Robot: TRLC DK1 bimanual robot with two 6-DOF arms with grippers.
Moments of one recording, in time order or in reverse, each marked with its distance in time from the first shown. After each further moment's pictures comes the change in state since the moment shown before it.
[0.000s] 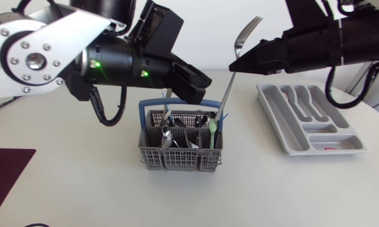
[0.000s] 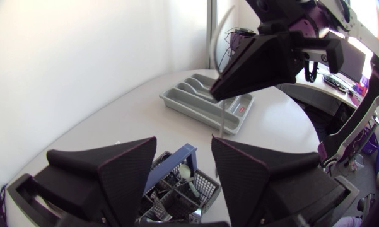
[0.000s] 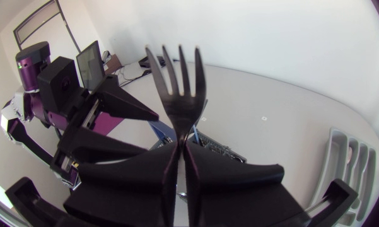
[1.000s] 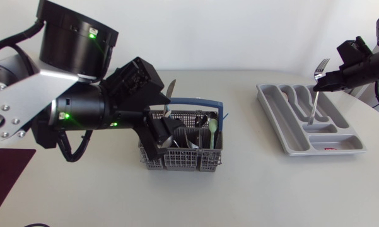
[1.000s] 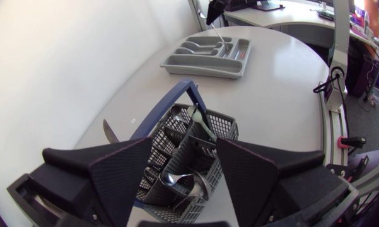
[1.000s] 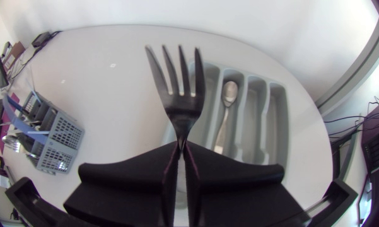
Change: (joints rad) left arm -0.014 -0.178 -0.244 -0.074 -0.096 0.325; right arm -0.652 0.411 0.183 -0.153 0.178 -0.499
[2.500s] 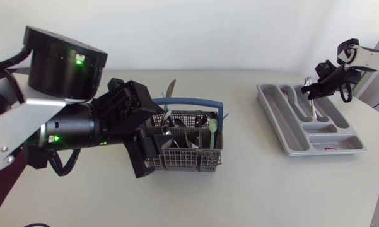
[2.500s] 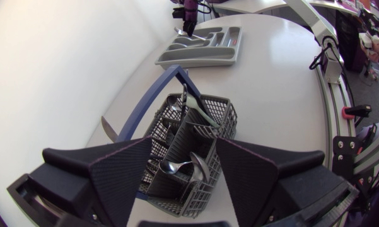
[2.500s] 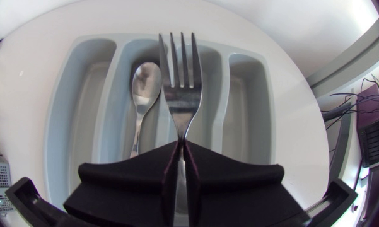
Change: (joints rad) left arm -0.006 -0.079 -0.114 0.031 -0.011 0.124; right arm -0.055 0.770 0.718 -0.049 0.235 0.036
